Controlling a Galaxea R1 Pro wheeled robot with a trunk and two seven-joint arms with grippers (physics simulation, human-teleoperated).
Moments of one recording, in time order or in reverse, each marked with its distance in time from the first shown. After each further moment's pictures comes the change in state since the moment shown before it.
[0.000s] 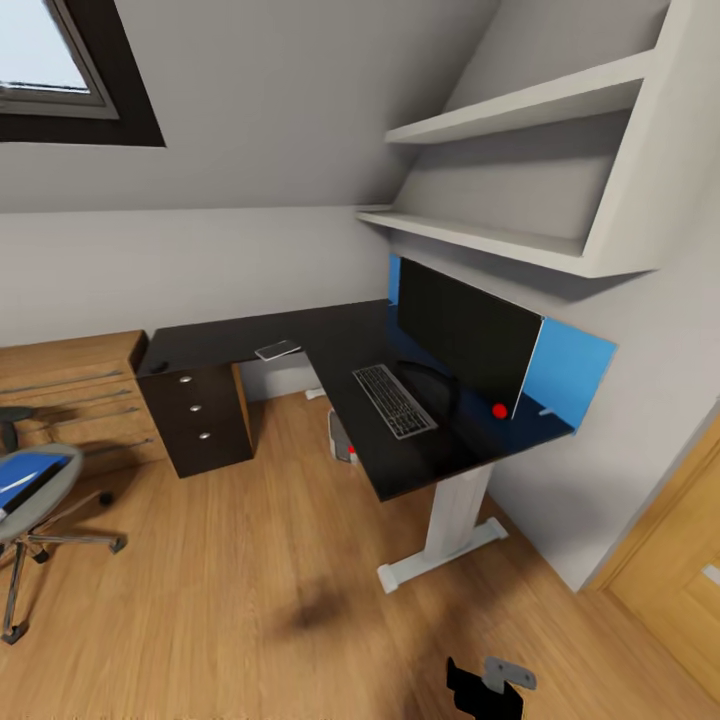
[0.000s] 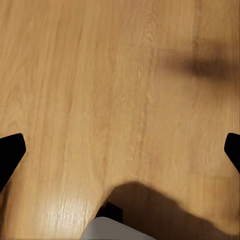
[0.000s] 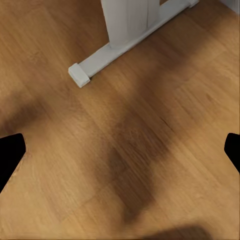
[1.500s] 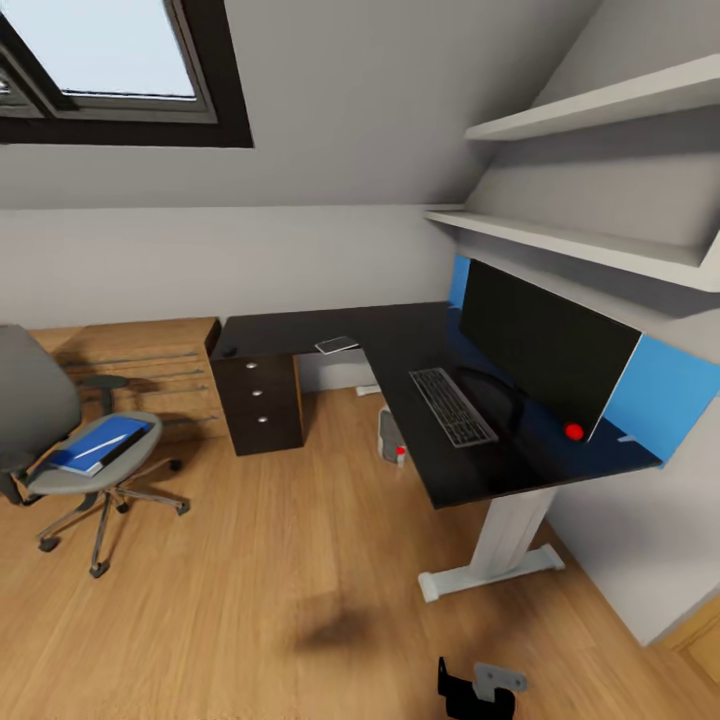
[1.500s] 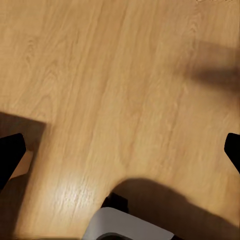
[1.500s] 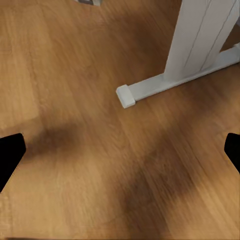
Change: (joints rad) left arm 0.000 -0.001 -0.008 0.031 -0.024 -0.002 0.001; right arm 0.041 0.034 0.001 0.000 0.153 -0.176 -0.070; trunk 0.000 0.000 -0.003
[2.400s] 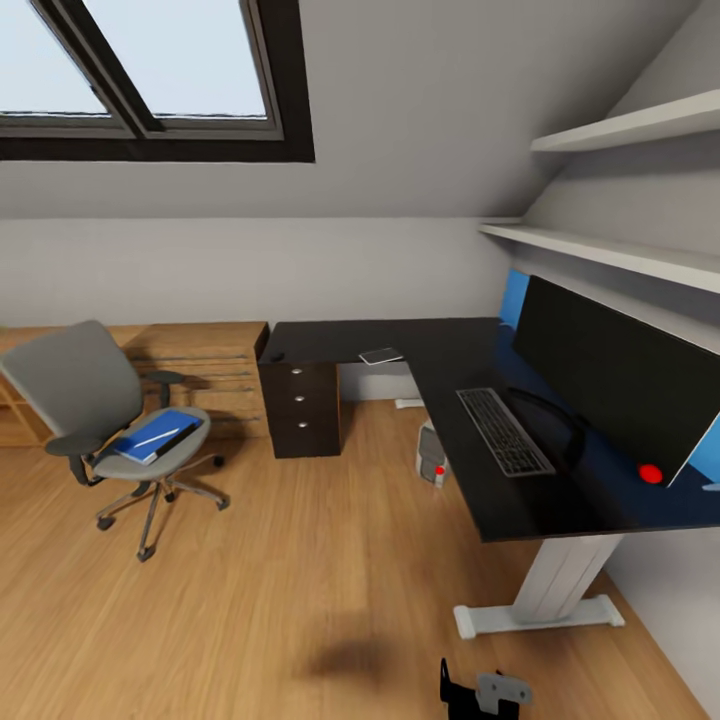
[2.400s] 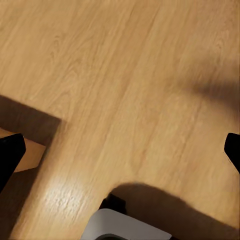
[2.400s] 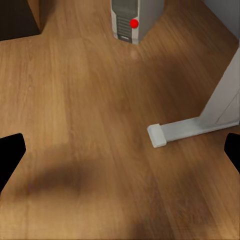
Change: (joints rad) left arm 0.000 0.000 -0.001 0.019 -0.001 0.001 0.000; right arm 0.037 0.002 -0.001 -0.002 0.053 -0.136 -0.031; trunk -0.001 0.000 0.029
